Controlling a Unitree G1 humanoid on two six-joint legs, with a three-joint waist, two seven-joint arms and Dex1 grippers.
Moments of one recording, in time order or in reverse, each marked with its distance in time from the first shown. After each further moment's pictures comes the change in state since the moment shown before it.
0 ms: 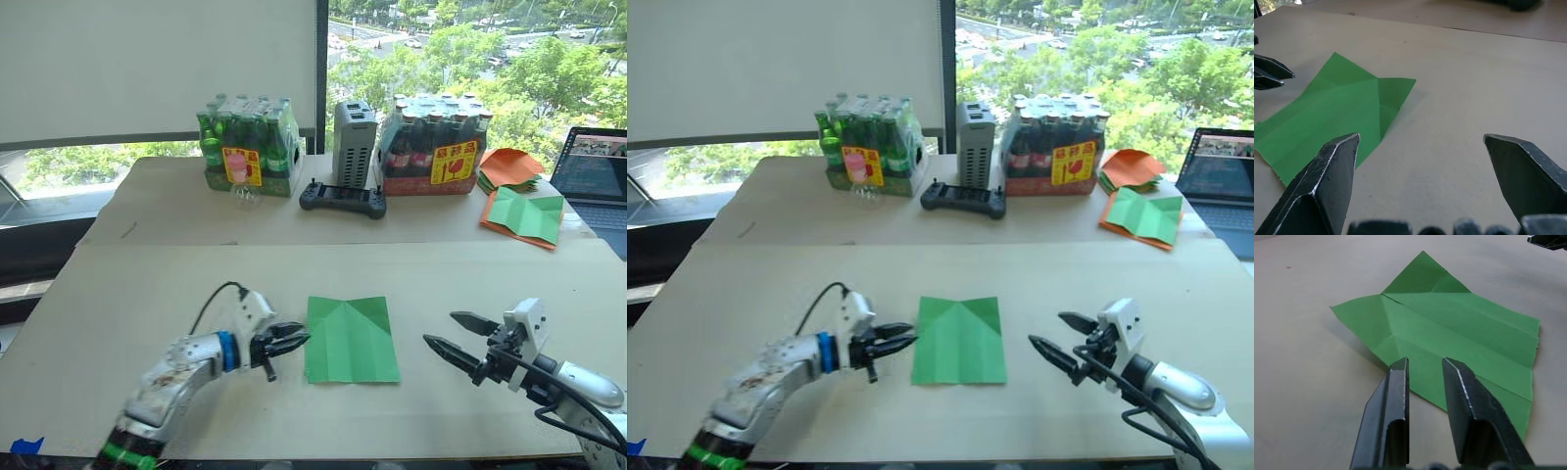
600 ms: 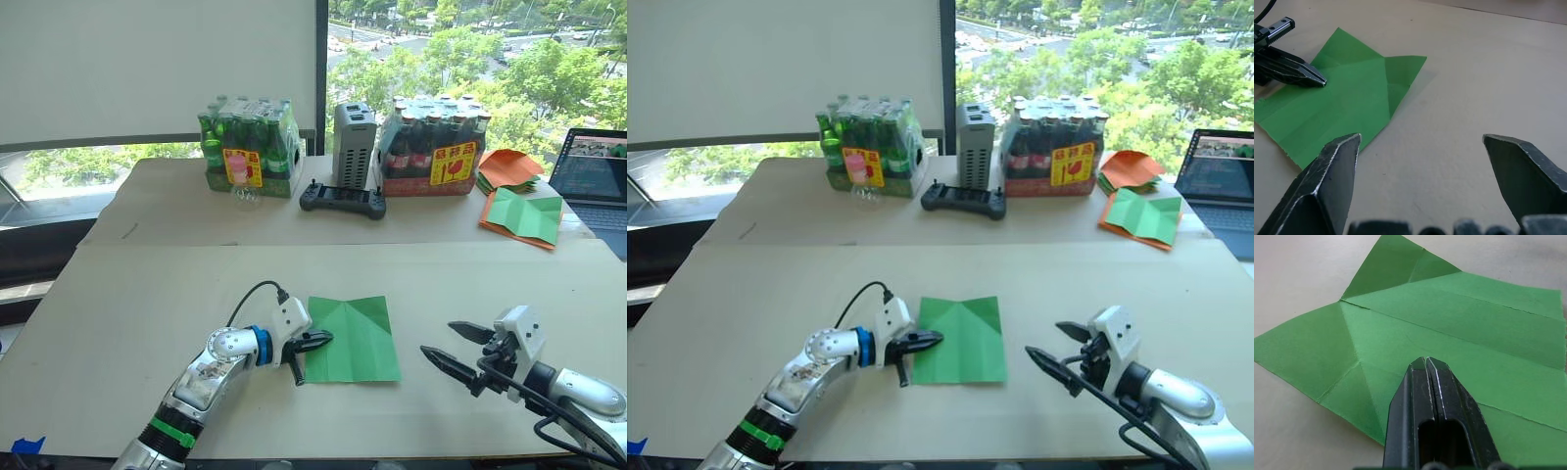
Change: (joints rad) left arm -0.091 -0.061 -0.127 0.141 0.174 -0.106 -0.027; right arm 0.062 -0.059 0.024 -0.099 -0.025 0.063 -0.052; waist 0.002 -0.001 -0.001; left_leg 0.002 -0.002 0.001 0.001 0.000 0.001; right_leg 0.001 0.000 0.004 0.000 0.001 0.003
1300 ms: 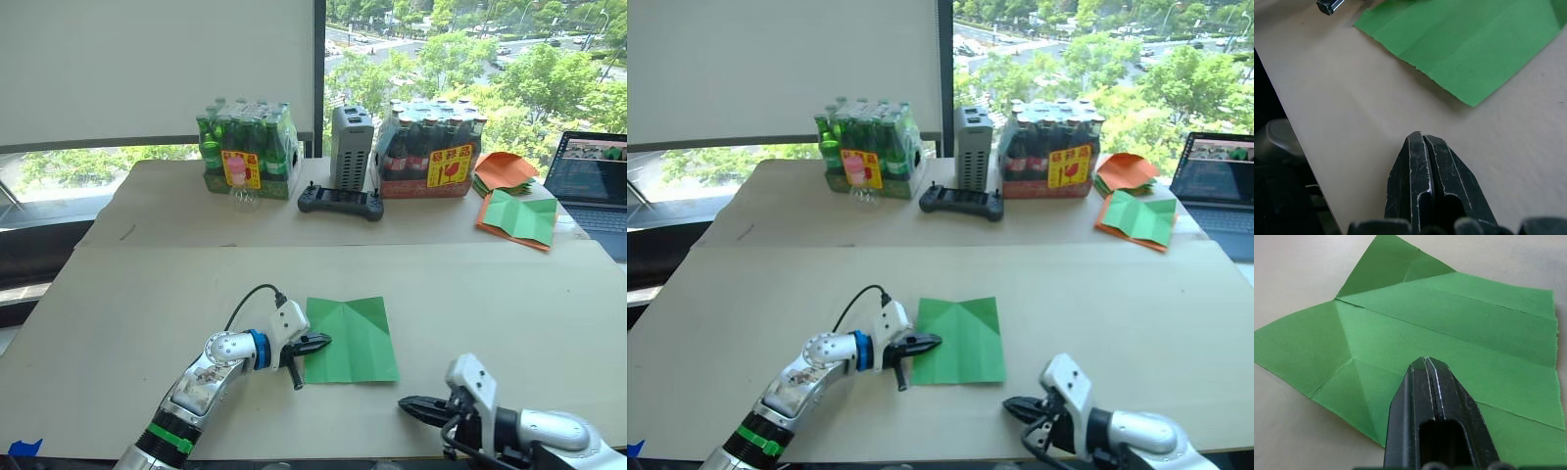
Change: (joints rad) left arm 0.027 0.004 0.007 -0.021 0.000 0.001 -0.002; right arm 0.136 -0.018 0.246 -0.172 -0.088 0.080 0.023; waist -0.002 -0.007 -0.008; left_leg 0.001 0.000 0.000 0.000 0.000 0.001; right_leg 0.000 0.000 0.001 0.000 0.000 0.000
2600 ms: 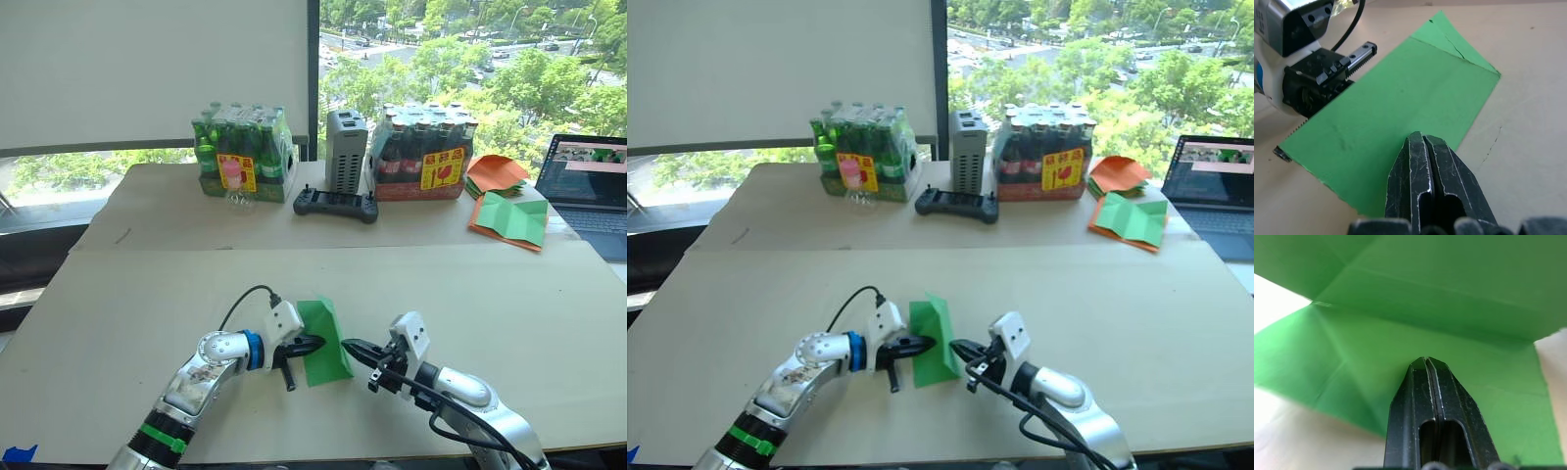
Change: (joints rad) left arm 0.020 0.057 0.065 -0.027 -0.008 0.043 -0.015; right arm -0.331 0.351 0.194 0.259 -0.050 -0.086 -0.149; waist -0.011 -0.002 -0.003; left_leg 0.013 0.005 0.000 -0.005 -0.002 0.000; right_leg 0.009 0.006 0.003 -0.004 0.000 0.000
